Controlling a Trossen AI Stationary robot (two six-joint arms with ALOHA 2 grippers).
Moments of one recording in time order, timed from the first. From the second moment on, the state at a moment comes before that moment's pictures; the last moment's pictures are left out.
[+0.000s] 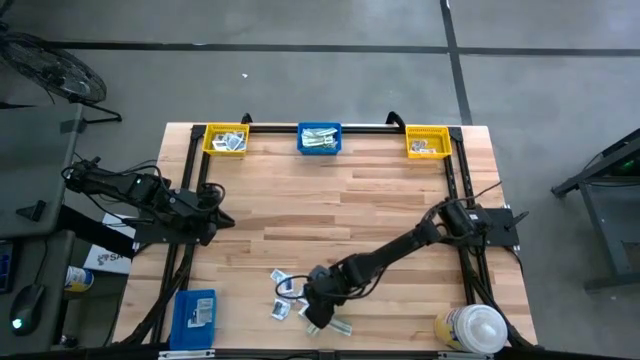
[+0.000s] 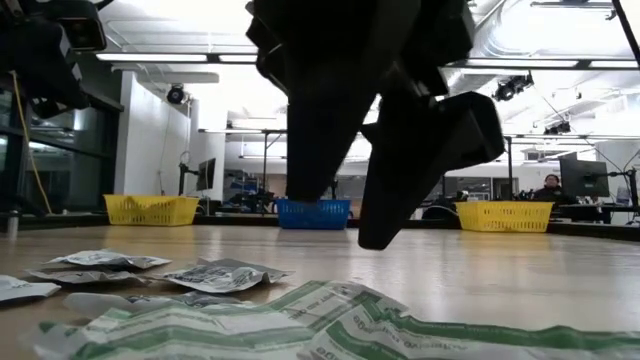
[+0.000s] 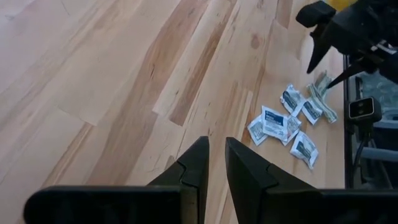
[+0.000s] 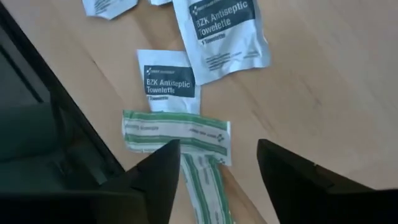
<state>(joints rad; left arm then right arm) -0.31 0.38 0.53 -0.84 -0.18 -0.76 0.43 2.22 1.72 -0.63 -0.17 1.18</state>
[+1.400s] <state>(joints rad) -0.31 0.38 0.53 -0.89 -0.13 -0.77 0.40 2.21 1.41 -0.16 -0.43 1.07</state>
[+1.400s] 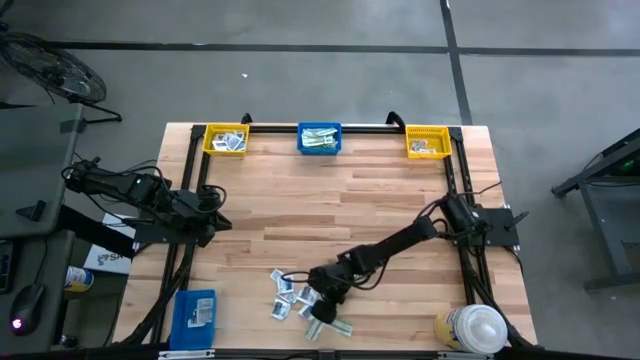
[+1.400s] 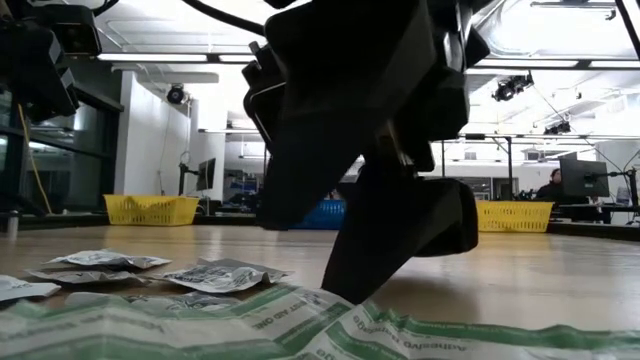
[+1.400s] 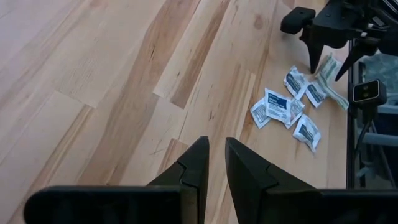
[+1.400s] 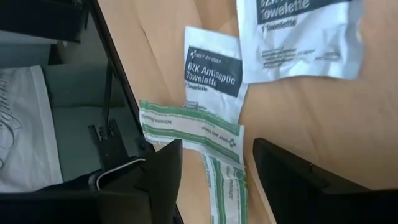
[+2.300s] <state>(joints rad) -0.31 0.38 0.53 -0.89 -0.15 -0.77 0.42 2.22 1.41 -0.05 -0.40 1.24</state>
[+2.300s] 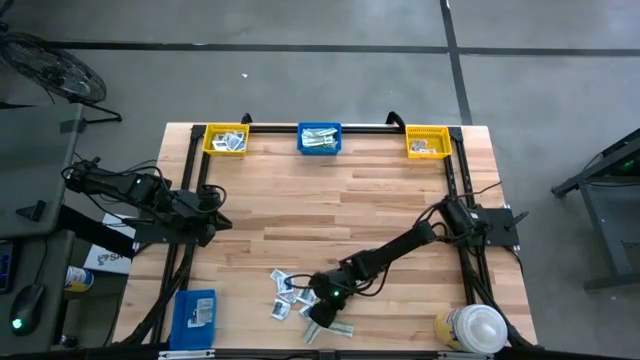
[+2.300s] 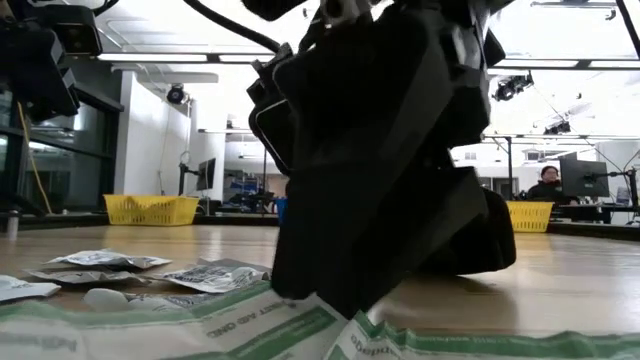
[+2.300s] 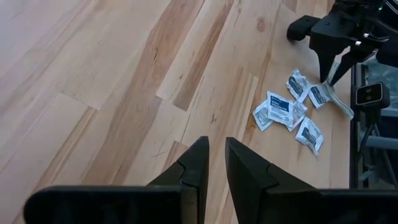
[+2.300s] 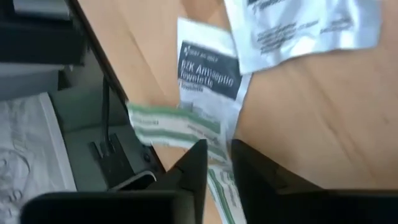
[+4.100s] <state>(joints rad) -0.31 0.38 0.53 -0.88 -0.21 -0.77 -0.26 1.75 1.41 -0.42 0.13 0.75</state>
